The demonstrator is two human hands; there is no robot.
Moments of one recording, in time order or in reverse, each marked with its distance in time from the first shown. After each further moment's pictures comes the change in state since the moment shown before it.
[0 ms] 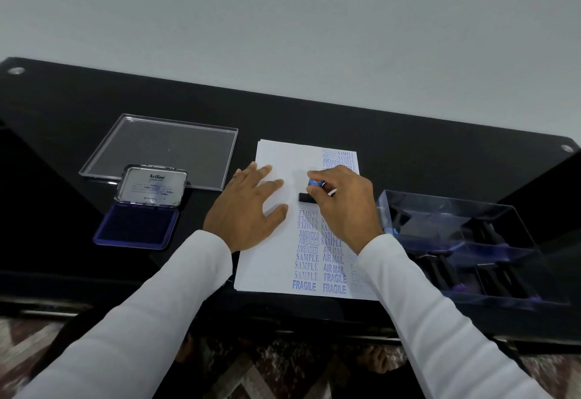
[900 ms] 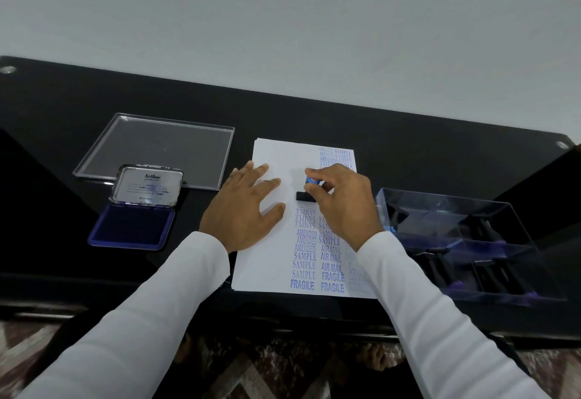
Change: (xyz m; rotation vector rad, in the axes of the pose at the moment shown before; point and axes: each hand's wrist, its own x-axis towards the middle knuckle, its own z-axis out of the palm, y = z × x) left_hand 0.000 -0.001 0.001 0.016 -0.025 -0.020; right_hand 0.001 0.000 -0.001 -0.002 -0.024 0.024
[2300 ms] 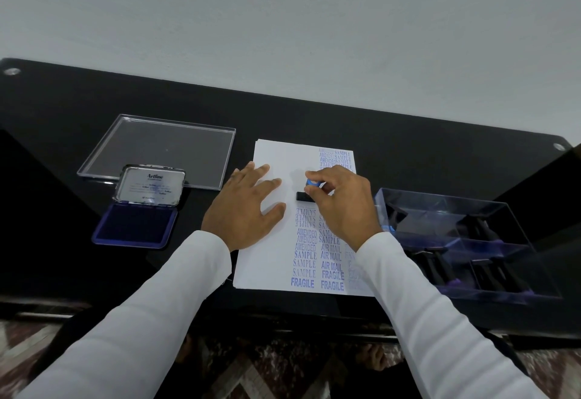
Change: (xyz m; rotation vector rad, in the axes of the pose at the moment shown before) left_hand -0.001 0.000 0.000 -0.003 0.032 0.025; right_hand -0.003 0.000 0.000 0.002 0.010 -0.001
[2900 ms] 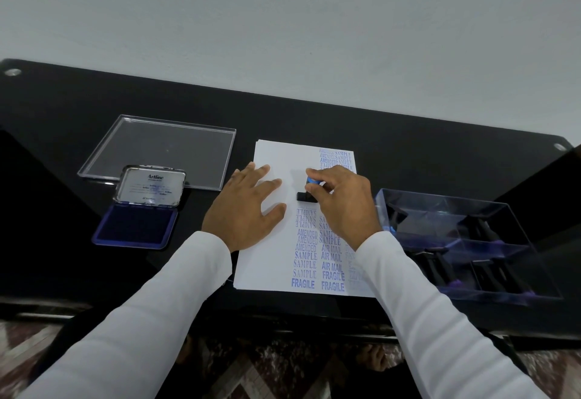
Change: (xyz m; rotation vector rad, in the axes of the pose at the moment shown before) left_hand 0.001 -0.001 0.000 -0.007 -0.026 -0.009; right_hand 0.002 -0.001 0.000 -0.002 -0.013 0.009
